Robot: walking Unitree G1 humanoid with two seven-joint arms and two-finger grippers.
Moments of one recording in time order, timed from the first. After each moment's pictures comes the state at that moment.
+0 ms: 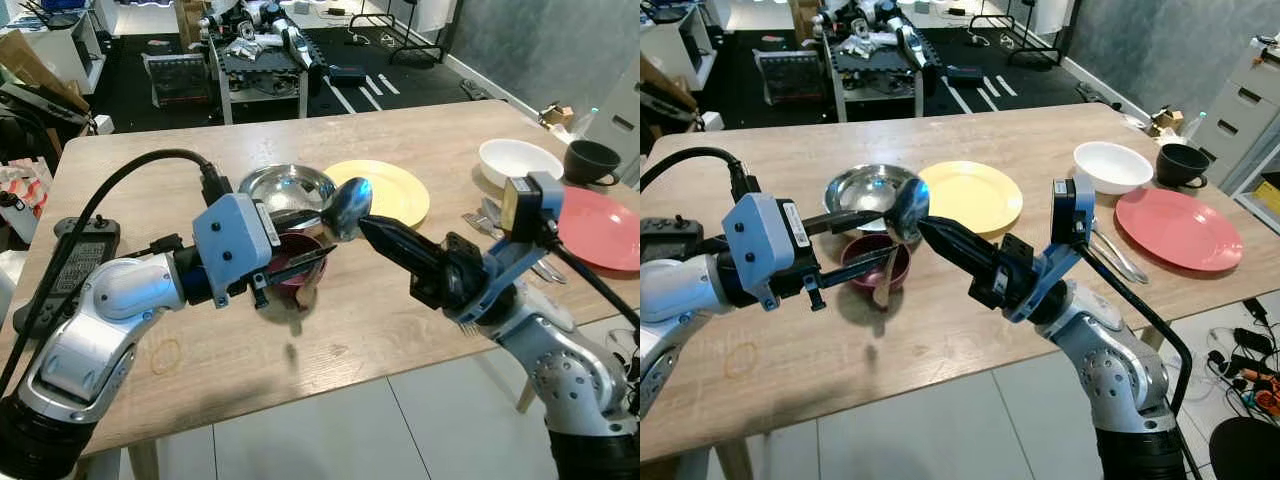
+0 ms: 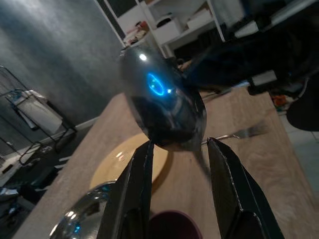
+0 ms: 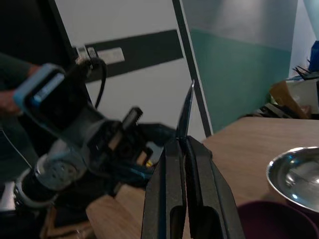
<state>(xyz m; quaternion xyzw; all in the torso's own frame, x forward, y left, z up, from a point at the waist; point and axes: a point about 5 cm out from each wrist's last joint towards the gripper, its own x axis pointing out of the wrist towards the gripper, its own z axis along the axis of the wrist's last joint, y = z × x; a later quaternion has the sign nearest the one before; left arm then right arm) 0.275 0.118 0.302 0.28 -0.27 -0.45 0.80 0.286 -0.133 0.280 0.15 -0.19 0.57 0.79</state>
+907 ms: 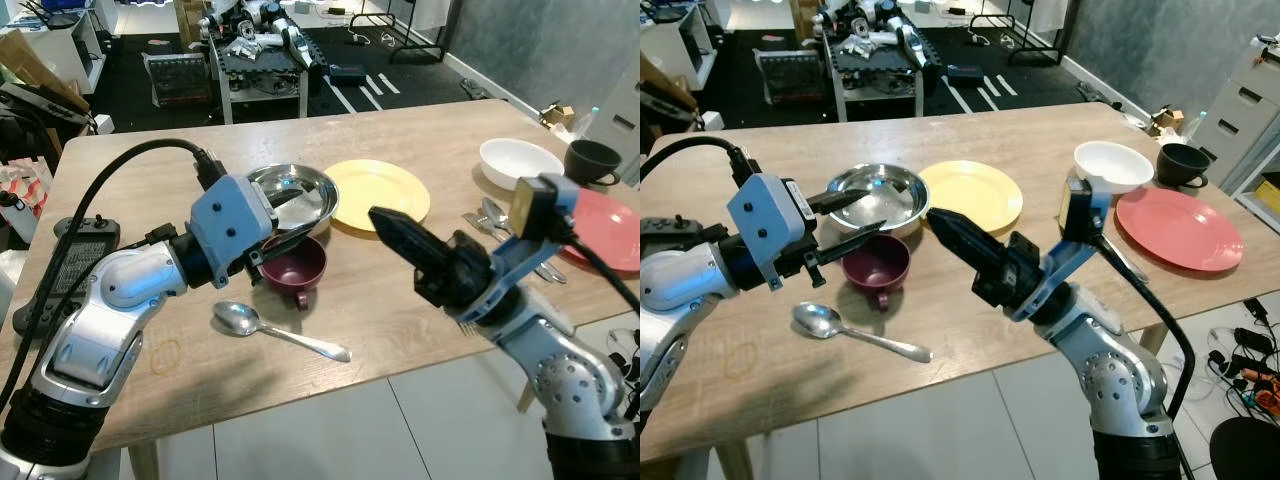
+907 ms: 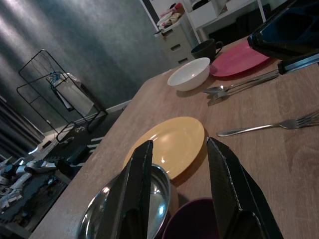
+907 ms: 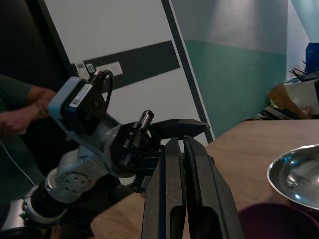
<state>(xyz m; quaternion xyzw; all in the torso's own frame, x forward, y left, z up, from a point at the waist) 0.294 0.126 0.306 0.29 -0.27 -0.38 0.84 0.285 -0.136 0.277 0.18 -0.19 0.56 0.79</state>
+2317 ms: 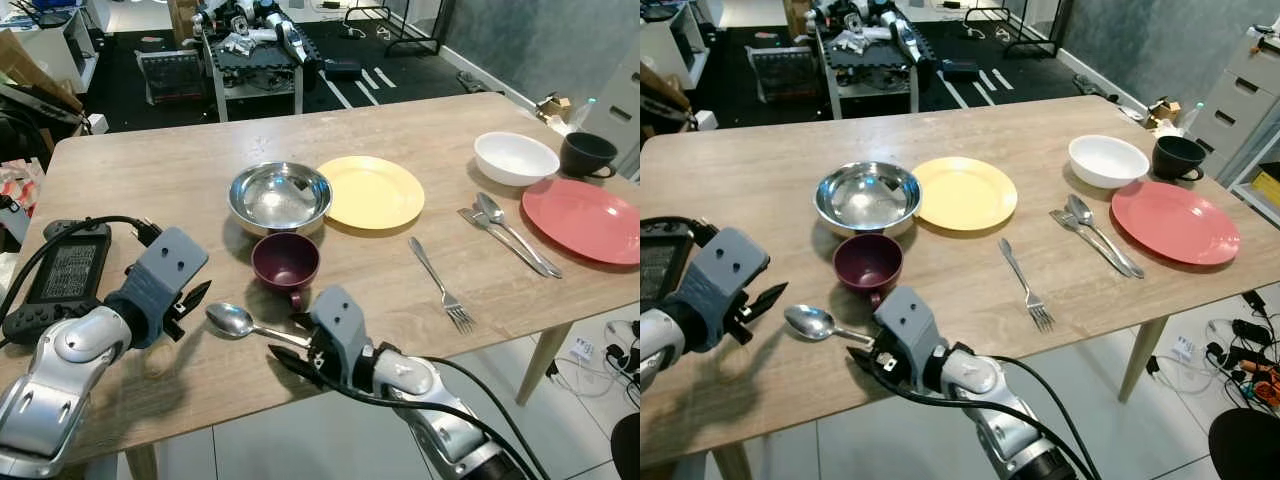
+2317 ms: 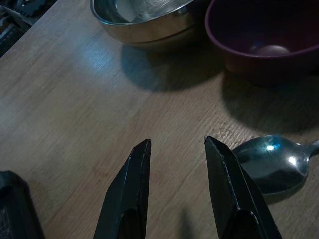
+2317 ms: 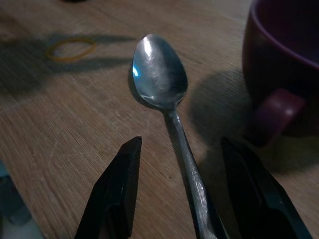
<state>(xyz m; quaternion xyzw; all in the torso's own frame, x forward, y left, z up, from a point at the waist) 0.292 0.203 0.229 0.28 0.02 -0.16 0.95 0.310 -0.045 0.153 -0.15 0.00 0.48 0.87</state>
